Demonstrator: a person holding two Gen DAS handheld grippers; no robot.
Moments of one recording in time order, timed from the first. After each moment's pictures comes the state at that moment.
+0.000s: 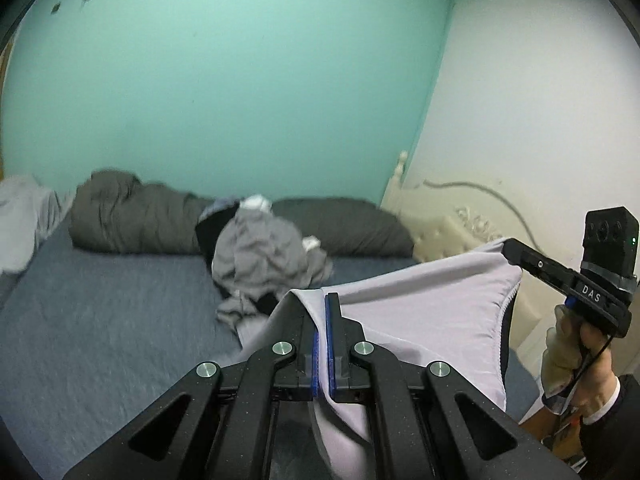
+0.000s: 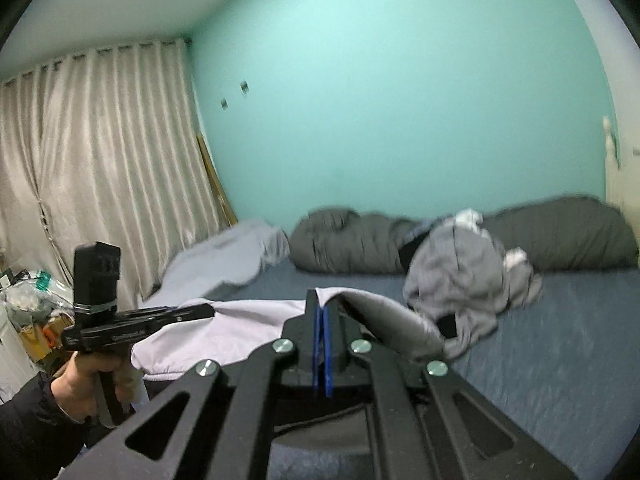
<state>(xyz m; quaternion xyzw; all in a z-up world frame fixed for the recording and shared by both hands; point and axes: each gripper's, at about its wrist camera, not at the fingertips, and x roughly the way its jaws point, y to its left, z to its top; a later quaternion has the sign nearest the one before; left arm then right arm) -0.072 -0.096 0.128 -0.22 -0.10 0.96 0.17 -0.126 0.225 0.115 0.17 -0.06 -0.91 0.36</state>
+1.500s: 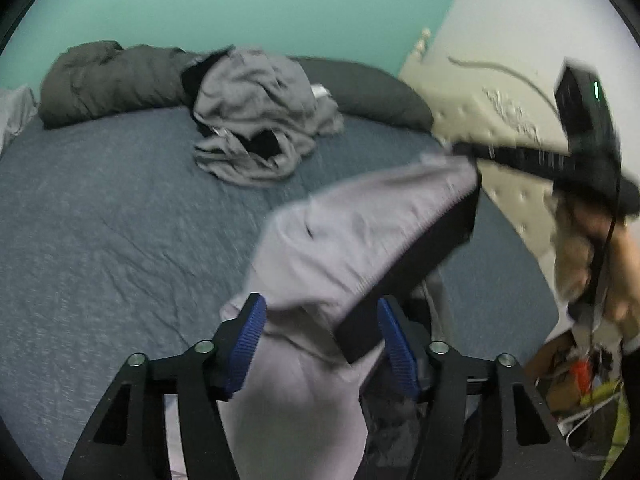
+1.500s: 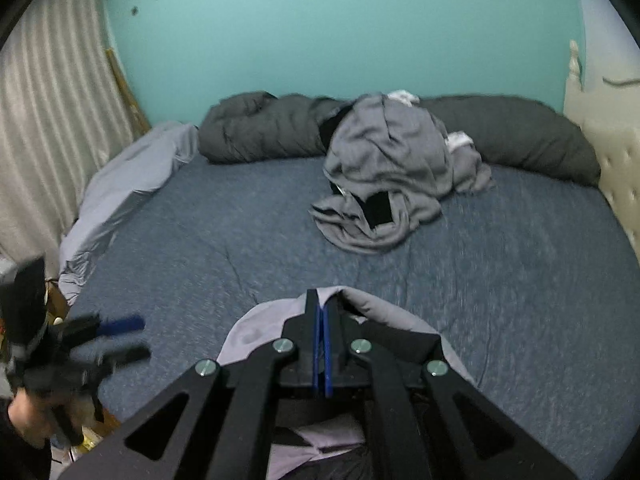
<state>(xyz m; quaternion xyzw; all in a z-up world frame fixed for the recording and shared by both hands) -0.111 -0.036 -0.141 -0.43 -0.08 0.88 0.19 -0.217 0.208 -0.063 0.40 -0.01 -0.89 0.23</state>
